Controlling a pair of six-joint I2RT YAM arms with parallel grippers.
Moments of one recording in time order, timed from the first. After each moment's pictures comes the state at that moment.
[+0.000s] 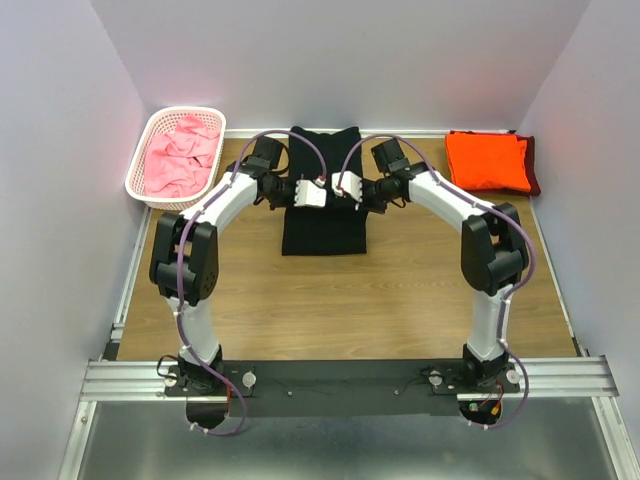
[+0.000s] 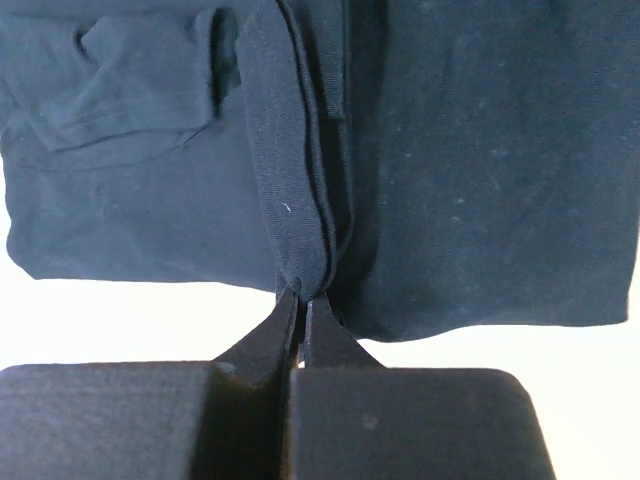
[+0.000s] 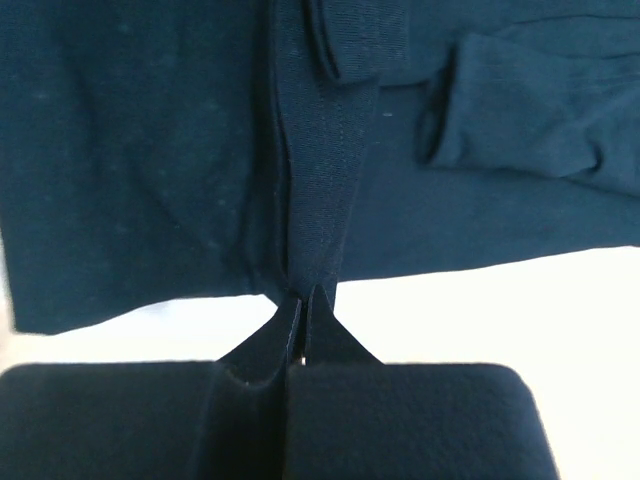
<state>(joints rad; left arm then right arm) -0.32 1.89 1.49 -0.61 0.49 1.35 0.44 1.99 1.56 -0.59 -0.43 -1.10</state>
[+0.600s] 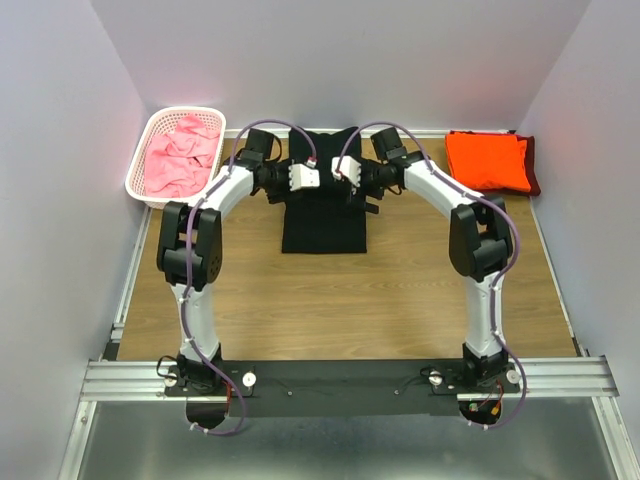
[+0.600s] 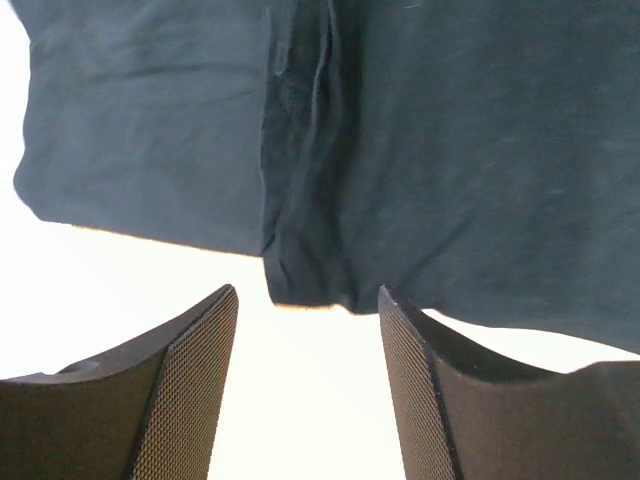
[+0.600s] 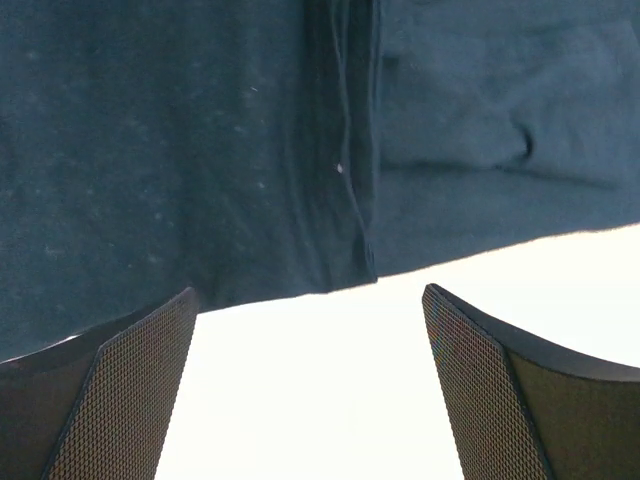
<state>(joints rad) -0.25 2.03 1.59 -0.50 0.50 1.24 0.40 2.17 1.78 -0.59 -0.43 -1.07</state>
